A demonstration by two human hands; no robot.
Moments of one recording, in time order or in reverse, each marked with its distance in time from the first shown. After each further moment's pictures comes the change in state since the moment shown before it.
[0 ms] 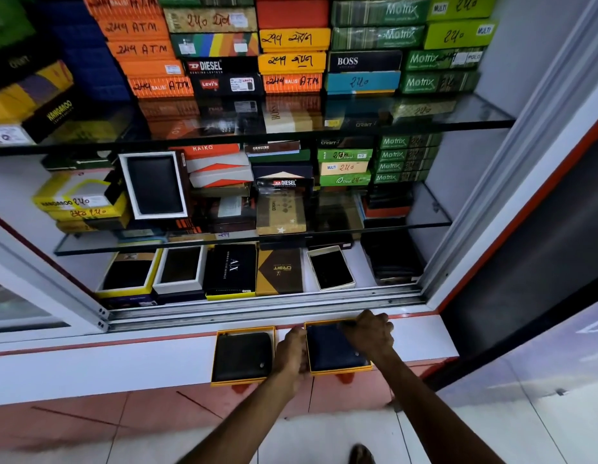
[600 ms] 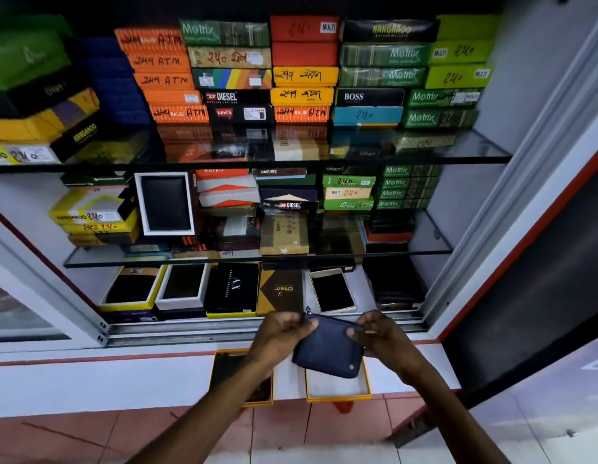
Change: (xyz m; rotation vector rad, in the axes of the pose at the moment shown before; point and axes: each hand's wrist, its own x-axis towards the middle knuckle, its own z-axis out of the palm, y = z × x) left_hand -0.017 0.075 -0.017 0.434 -0.136 0.442; right_hand -0.024 0.002 -0.073 0.751 -0.293 -0.410
